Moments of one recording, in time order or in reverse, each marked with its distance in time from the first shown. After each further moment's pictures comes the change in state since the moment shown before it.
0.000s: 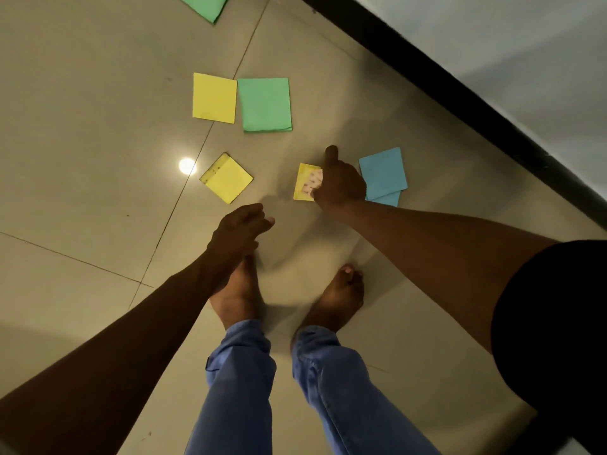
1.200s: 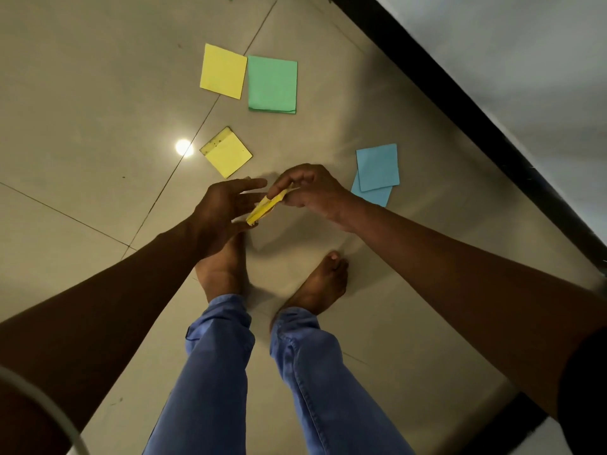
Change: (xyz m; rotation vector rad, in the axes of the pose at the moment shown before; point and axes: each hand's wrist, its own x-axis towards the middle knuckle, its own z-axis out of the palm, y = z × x) left_hand -0.011 0.004 -0.003 -0.298 -0.040 -0.086; right_hand -0.074 -0.021 -0.037 0.901 -0.460 -0.272
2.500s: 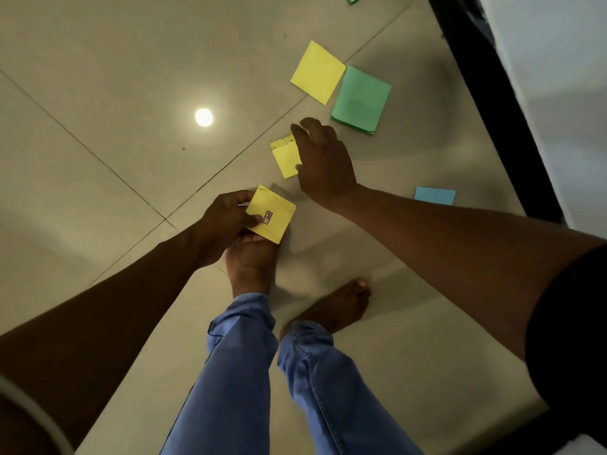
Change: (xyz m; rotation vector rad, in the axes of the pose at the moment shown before) left_hand 0.013 -0.042 -0.097 -0.151 0.074 0.011; right_hand 0.125 -0.018 0.073 -1.357 0.201 -0.377
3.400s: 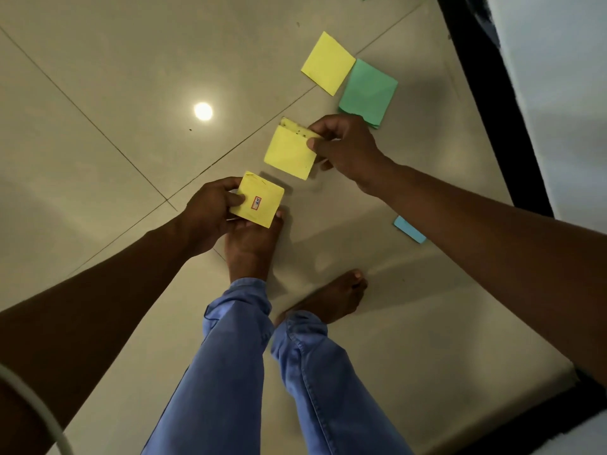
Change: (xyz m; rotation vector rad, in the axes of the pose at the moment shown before) left_hand -0.009 -0.014 -0.022 -0.130 0.083 0.006; right_hand -0.016 0.006 -0.058 0.994 -0.185 0.290
